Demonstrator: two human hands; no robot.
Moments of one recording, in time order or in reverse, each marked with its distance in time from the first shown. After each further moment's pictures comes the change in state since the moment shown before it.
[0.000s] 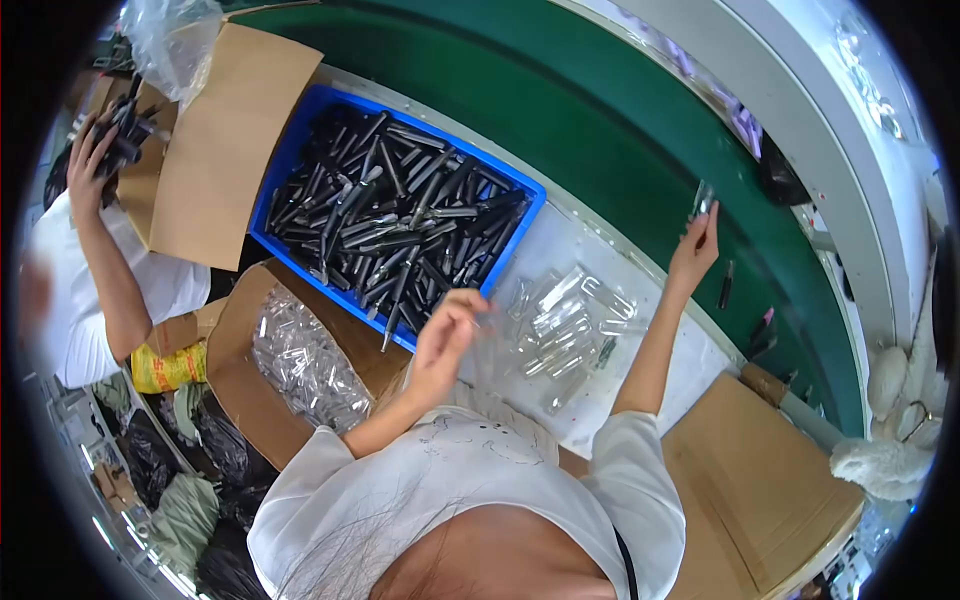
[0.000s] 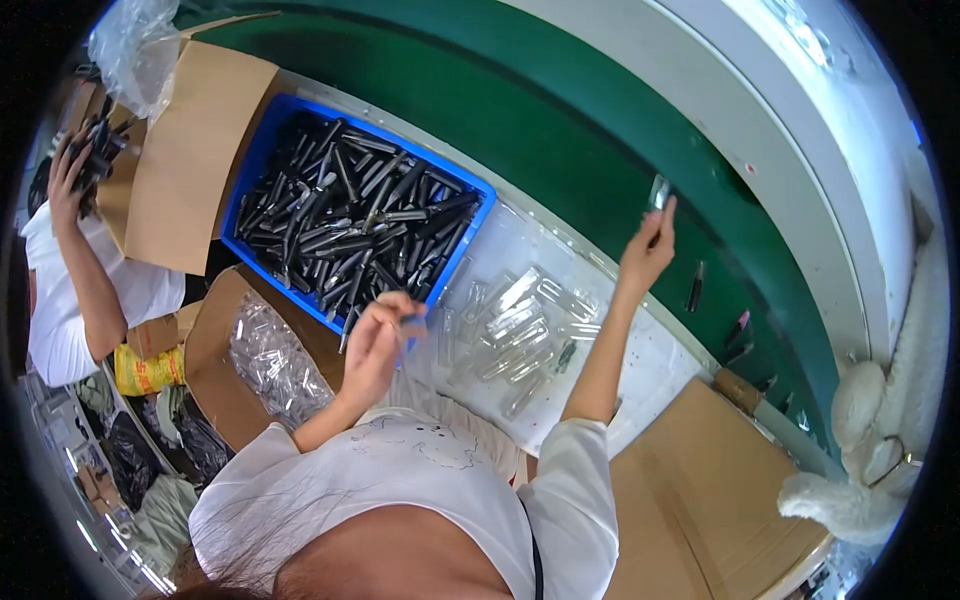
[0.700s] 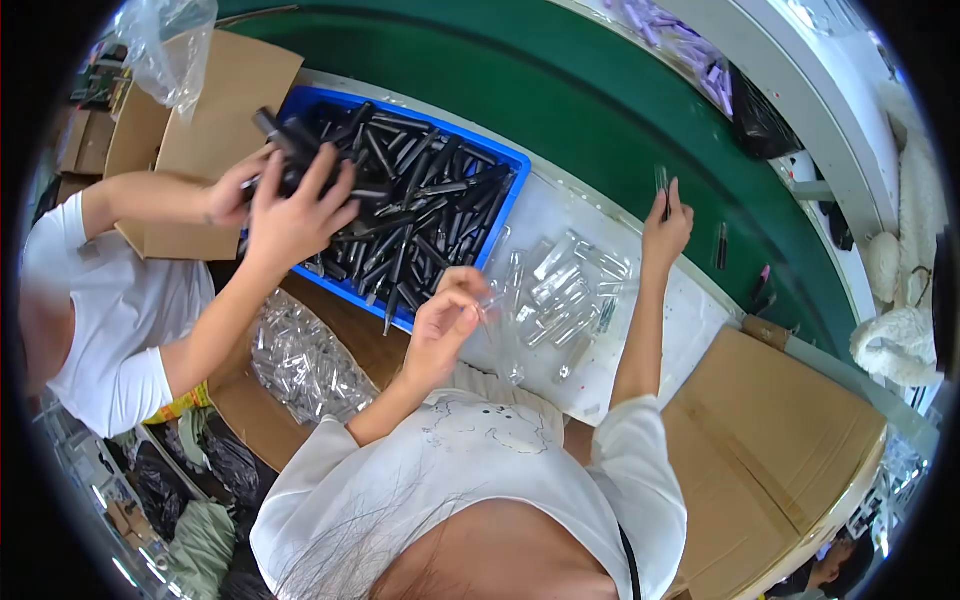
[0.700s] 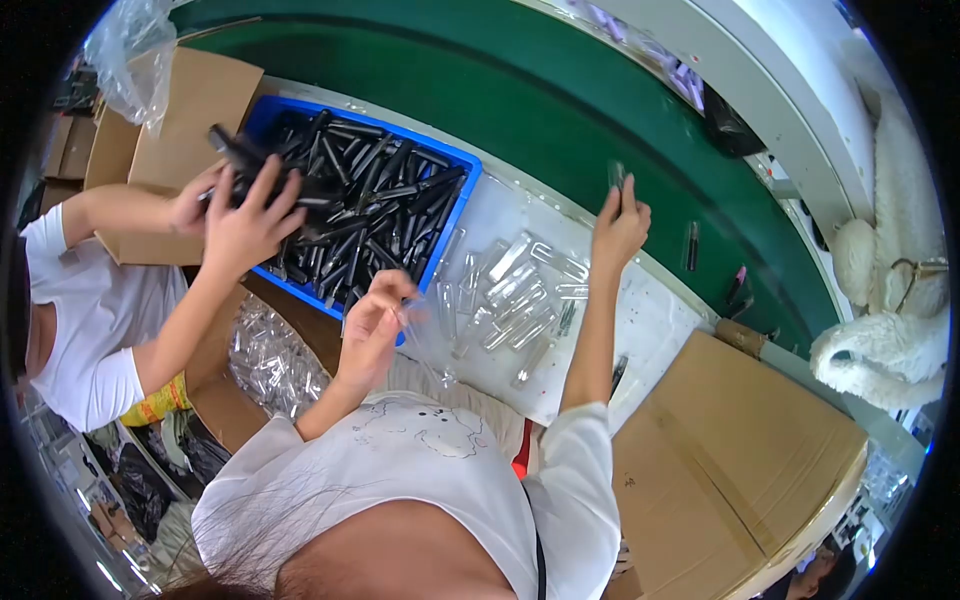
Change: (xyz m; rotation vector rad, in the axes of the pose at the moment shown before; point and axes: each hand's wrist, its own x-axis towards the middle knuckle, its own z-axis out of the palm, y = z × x) left_hand -0.019 0.015 -0.010 -0.088 -0.105 0.025; right_hand -0.043 -0.010 -0.009 -0.577 -0.059 -0.201
